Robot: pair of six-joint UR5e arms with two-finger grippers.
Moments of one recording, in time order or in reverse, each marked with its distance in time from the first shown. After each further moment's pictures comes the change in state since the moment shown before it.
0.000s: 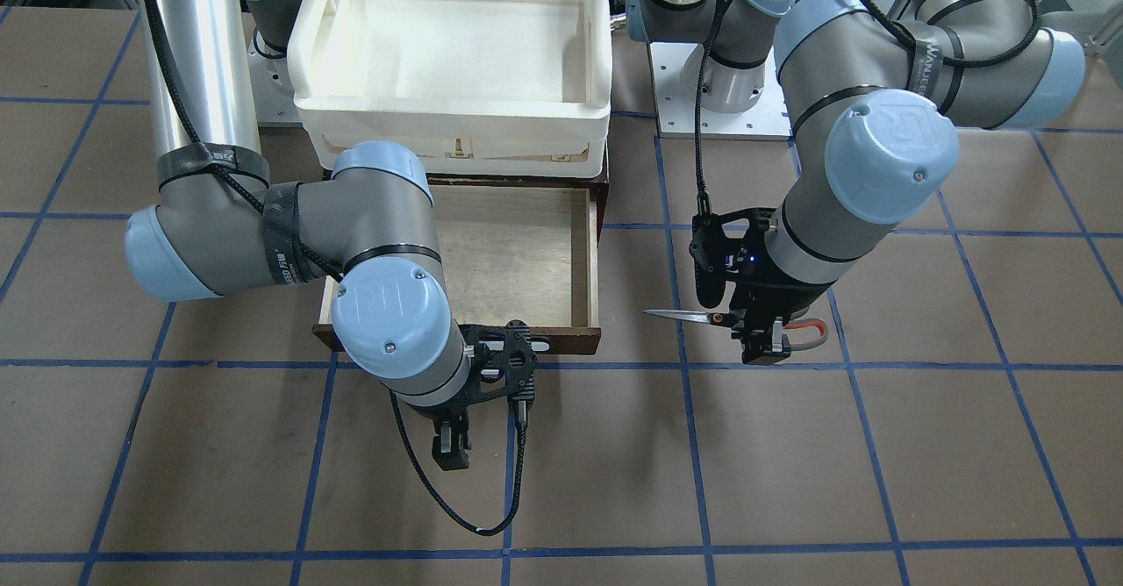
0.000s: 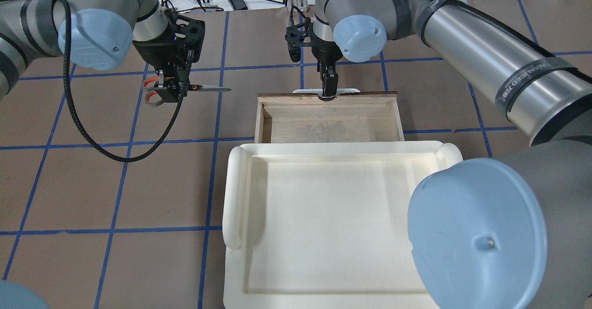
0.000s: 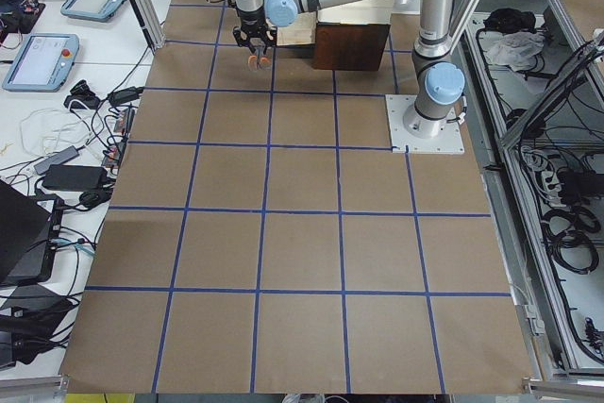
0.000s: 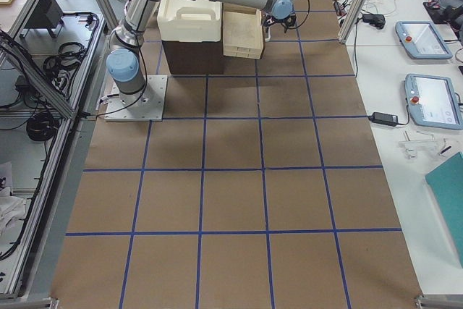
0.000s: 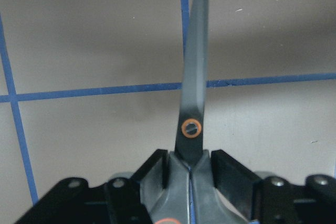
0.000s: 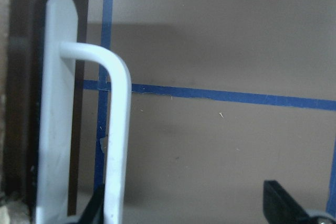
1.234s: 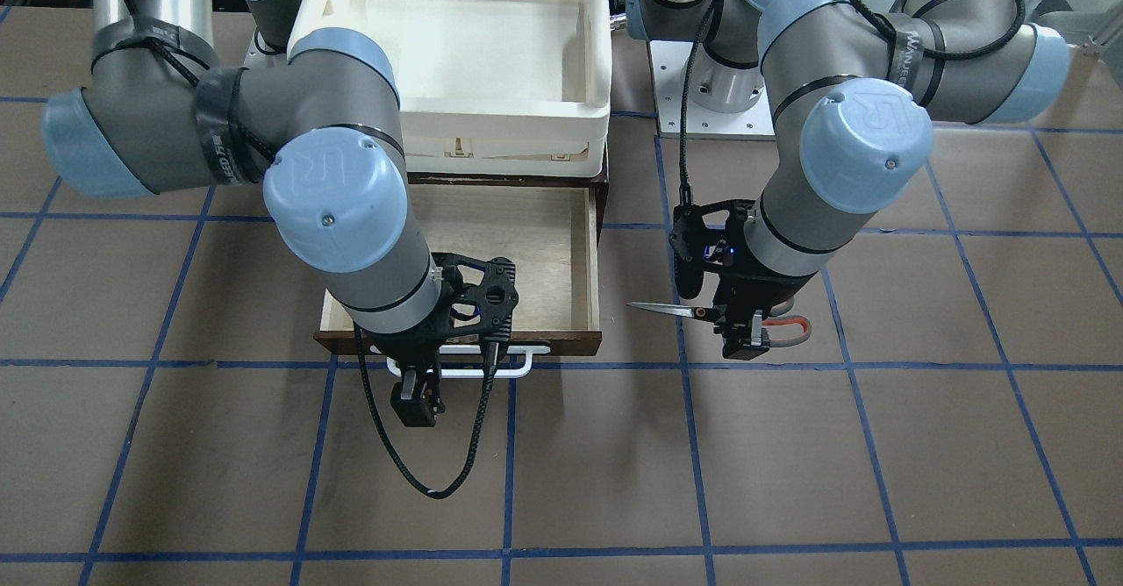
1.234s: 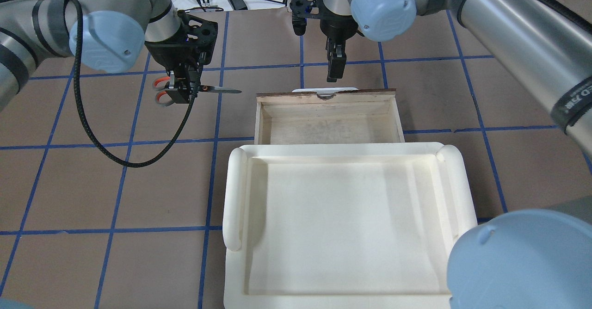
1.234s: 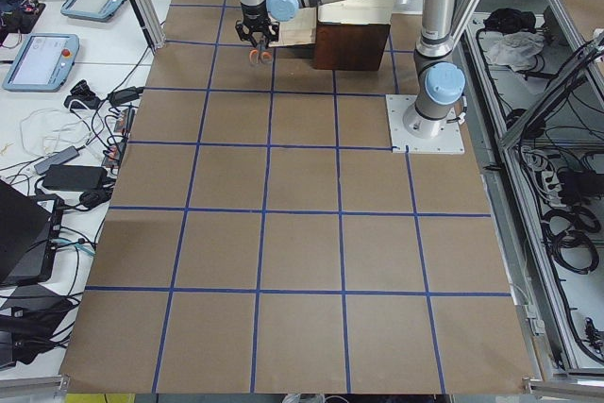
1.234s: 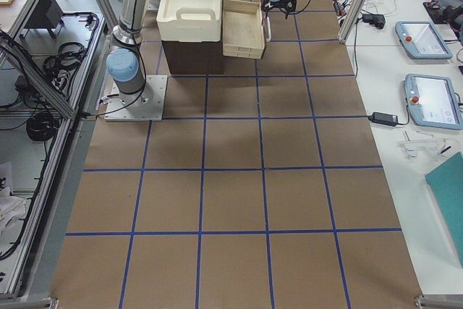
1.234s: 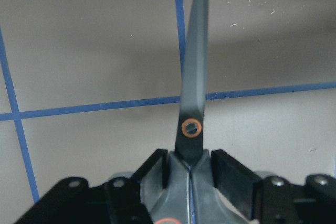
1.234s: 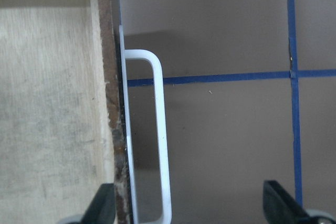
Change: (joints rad) left arm -0.037 0.007 -0.001 0.000 -0.006 -0.010; right arm -0.020 -0.162 0.013 0.085 -0.002 0.137
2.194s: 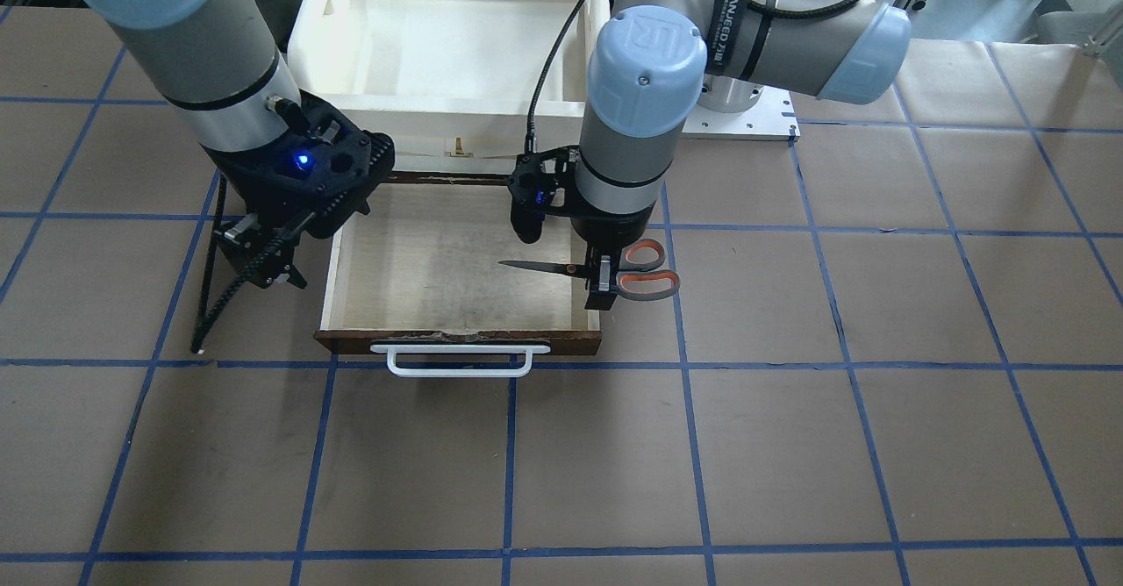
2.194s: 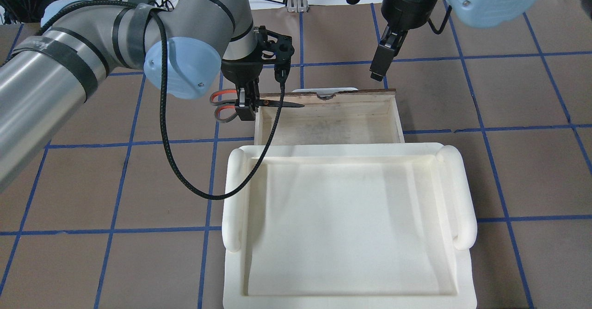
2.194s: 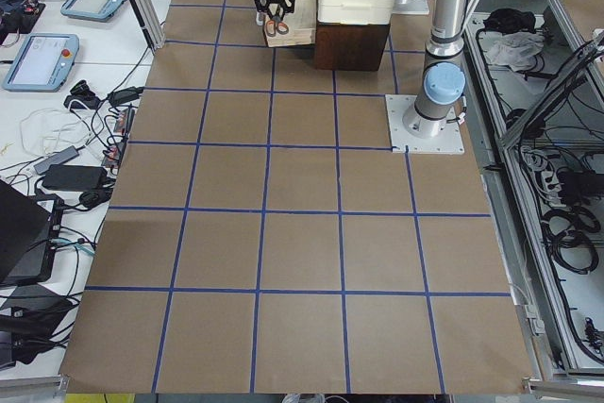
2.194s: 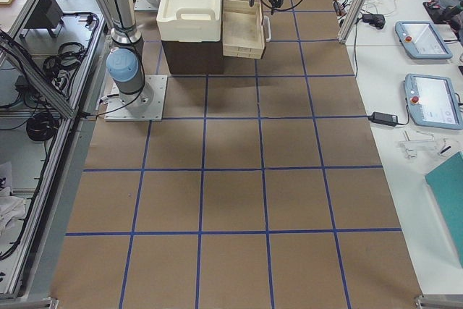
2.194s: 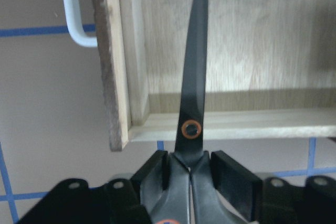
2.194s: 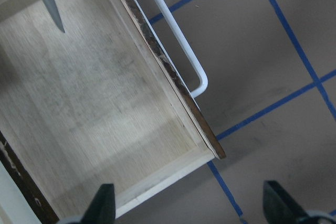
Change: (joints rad) left arm -0.261 0.001 0.001 0.020 -0.018 -0.283; right arm -0.125 -0.290 0.129 0.155 -0.050 0.339
